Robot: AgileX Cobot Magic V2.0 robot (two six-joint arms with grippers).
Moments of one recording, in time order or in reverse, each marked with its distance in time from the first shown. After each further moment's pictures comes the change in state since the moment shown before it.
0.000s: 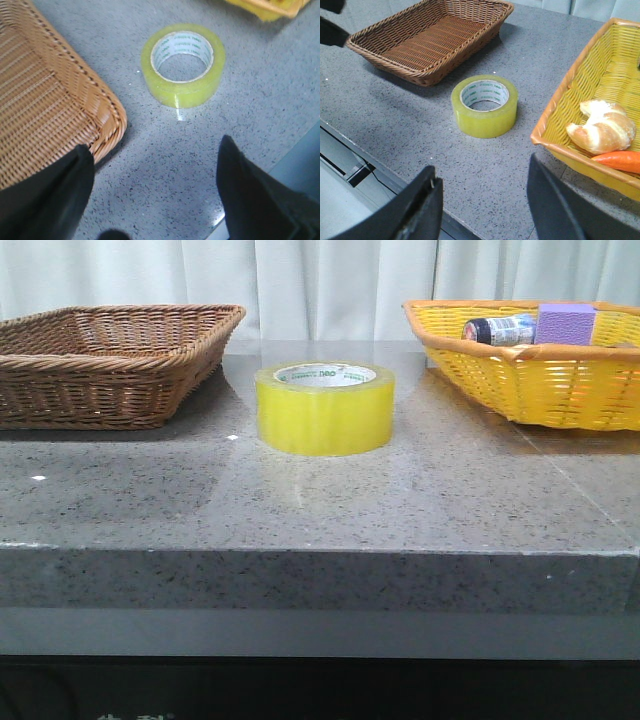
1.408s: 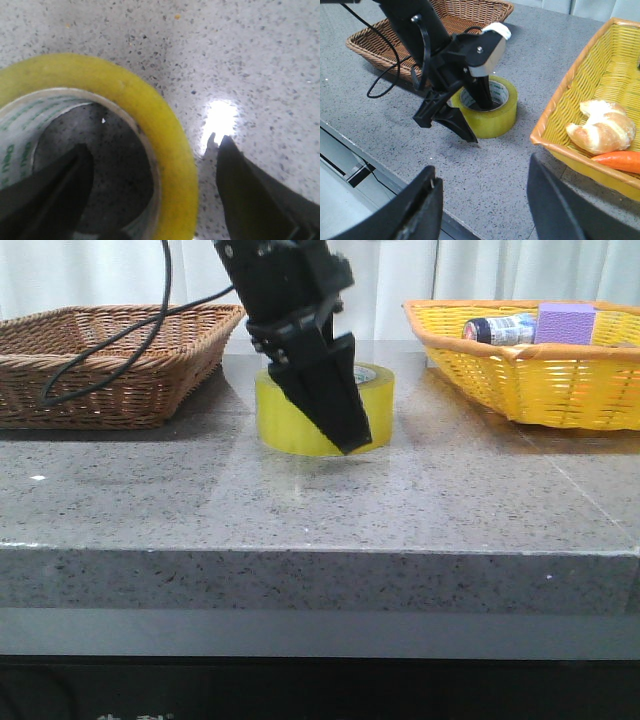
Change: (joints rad) left arm -0.078 0.767 -0.425 -0.204 0.072 0.598; right arm 0.000 0.000 0.000 0.000 0.000 0.000
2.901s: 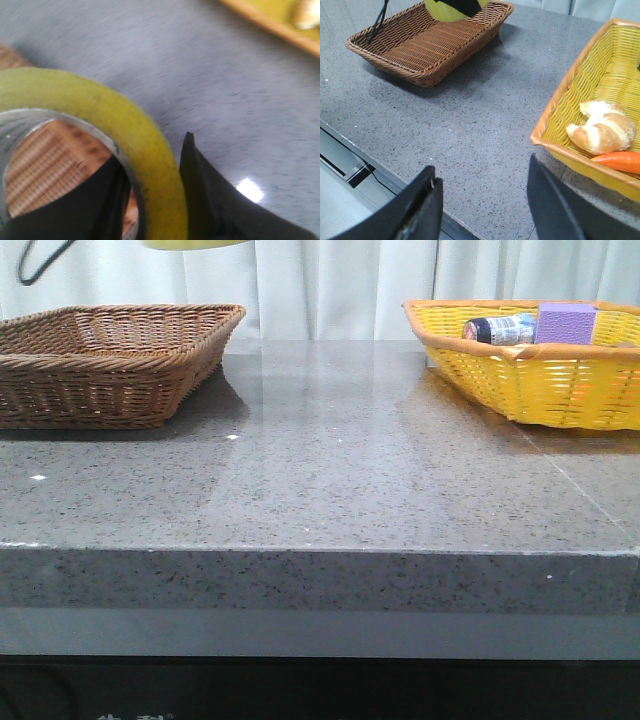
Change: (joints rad) left arm 0.185 0.000 -0.490 0.219 0.197 -0.583; right arm 0.000 0.000 0.000 0.000 -0.002 0.000
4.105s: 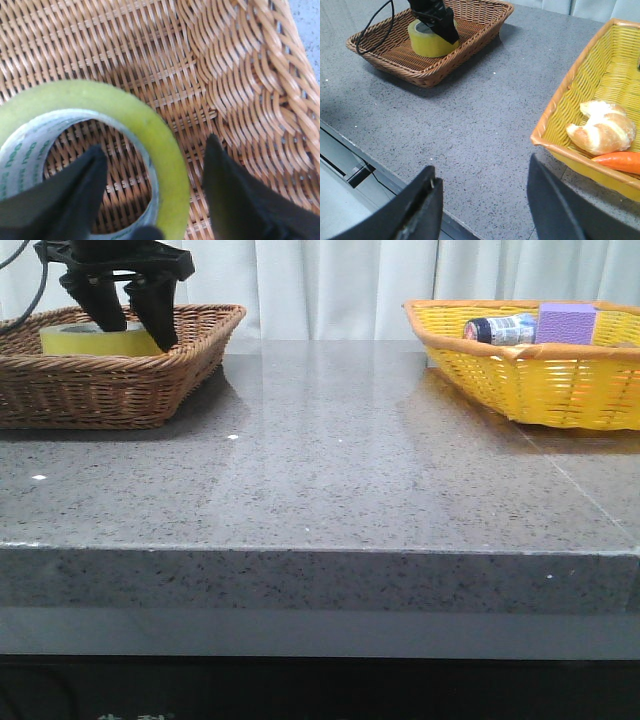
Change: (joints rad) left arm 0.182 0.179 0.026 0.081 -0.017 -0.220; right arm 0.000 0.000 0.000 0.000 0.000 0.000
